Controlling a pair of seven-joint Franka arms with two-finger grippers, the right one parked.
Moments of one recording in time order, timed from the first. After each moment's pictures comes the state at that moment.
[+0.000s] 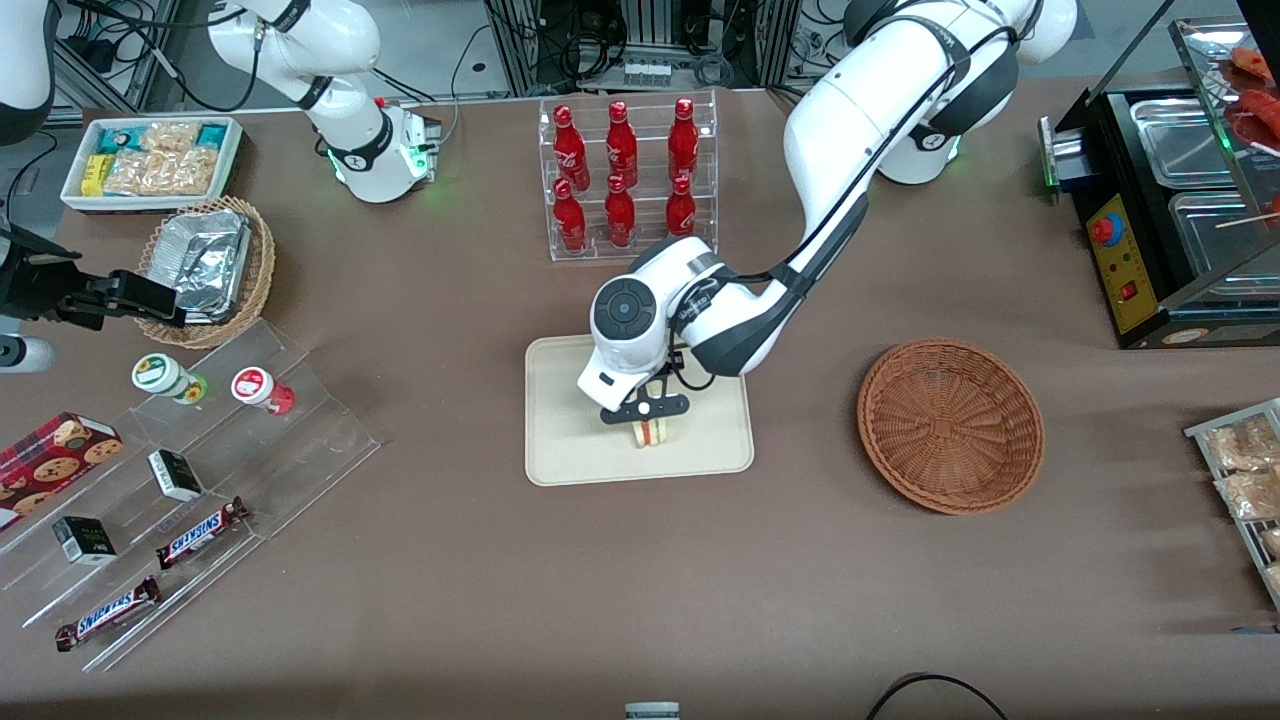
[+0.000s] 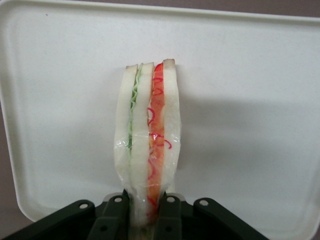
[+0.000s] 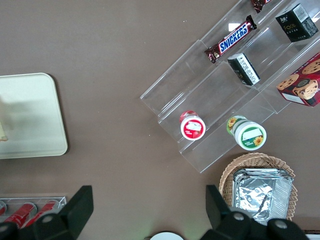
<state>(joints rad) -0.54 0.88 -0.38 -1.25 0.24 1.97 -1.06</state>
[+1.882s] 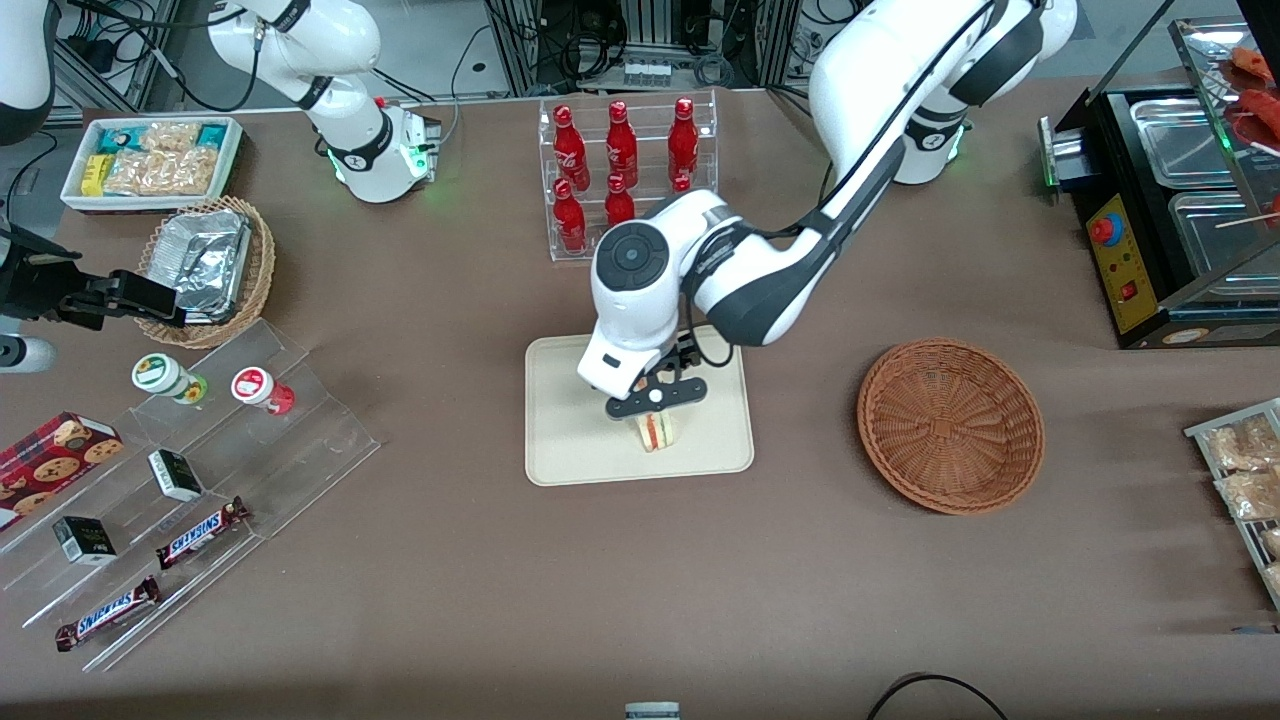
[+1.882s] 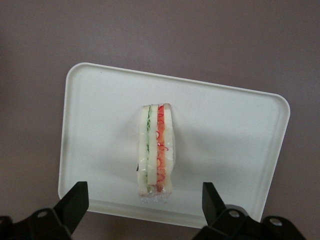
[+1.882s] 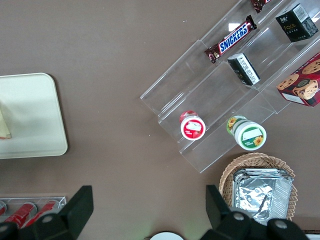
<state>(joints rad) -0.51 0.72 -0.37 -1.20 0.25 1.86 -1.10</state>
